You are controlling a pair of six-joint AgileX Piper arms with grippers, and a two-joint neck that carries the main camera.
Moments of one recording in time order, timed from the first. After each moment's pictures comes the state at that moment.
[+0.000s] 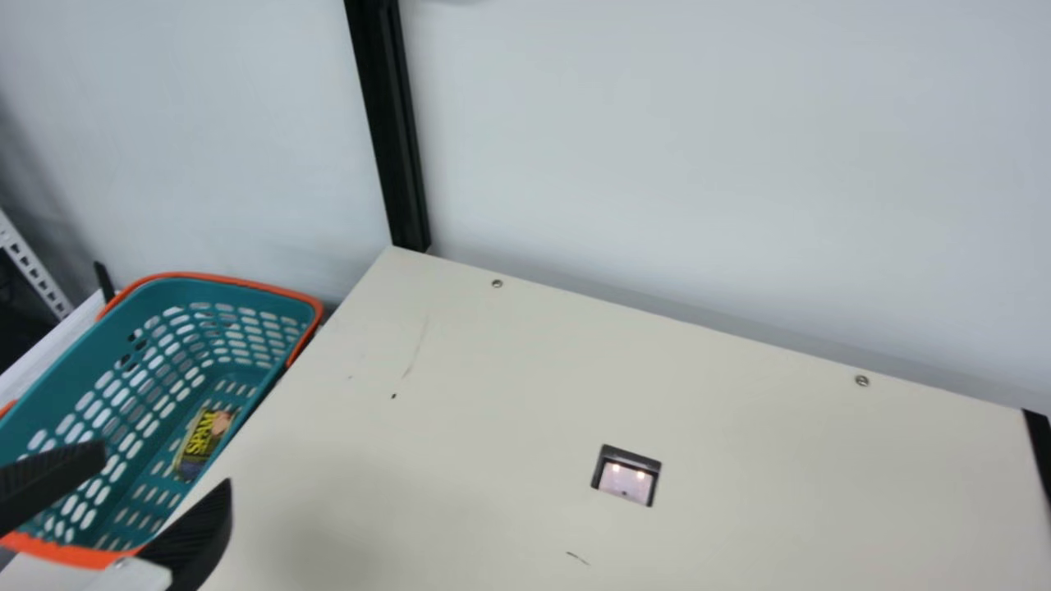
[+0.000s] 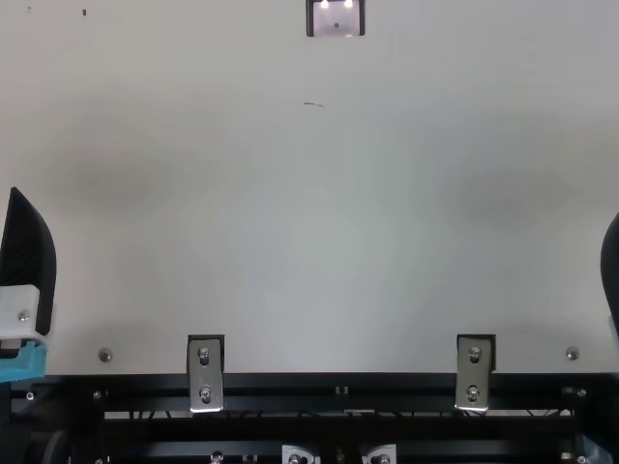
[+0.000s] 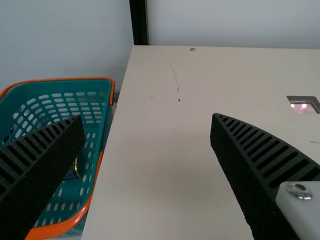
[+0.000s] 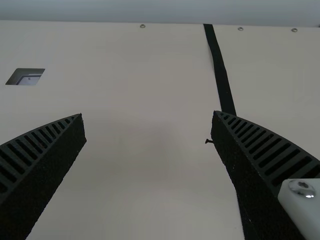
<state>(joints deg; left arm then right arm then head) -4.1 13.5 -20.2 4.8 38.2 -6.4 -4.0 13.5 -20.2 4.9 38.2 -6.5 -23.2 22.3</state>
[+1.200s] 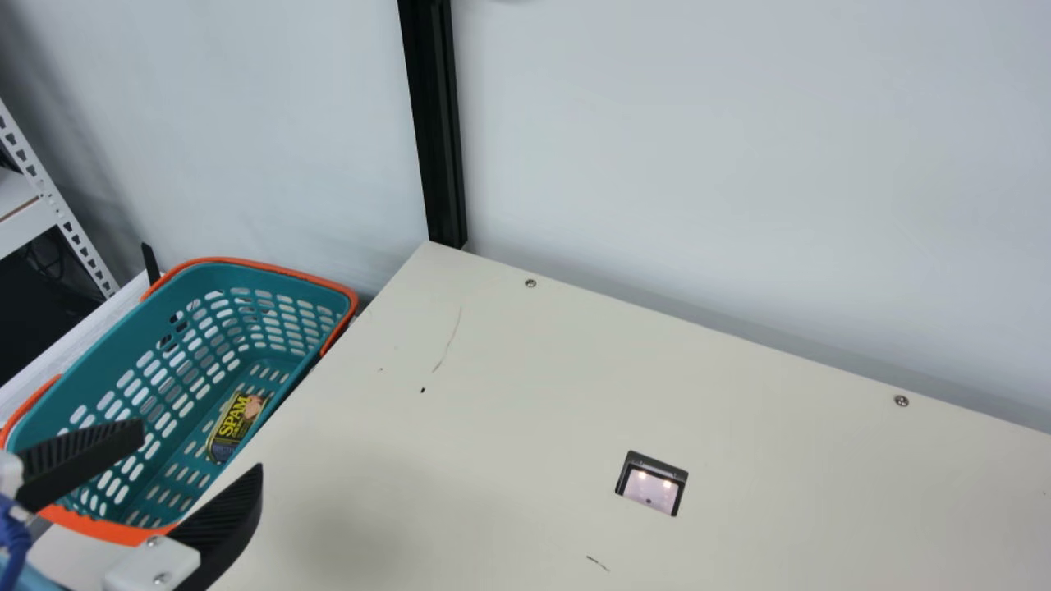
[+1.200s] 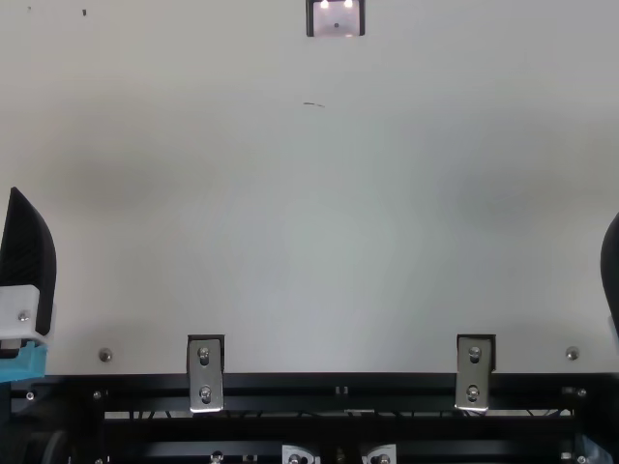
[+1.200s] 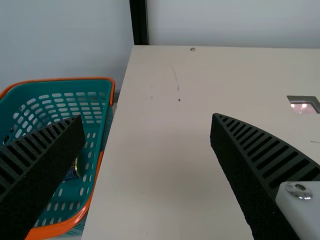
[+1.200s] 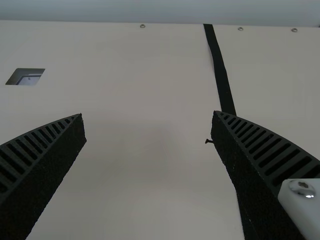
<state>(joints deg) -4.1 13.8 -20.3 4.7 38.3 -6.4 -4.0 13.5 -20.2 4.9 38.2 -6.5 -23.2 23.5</state>
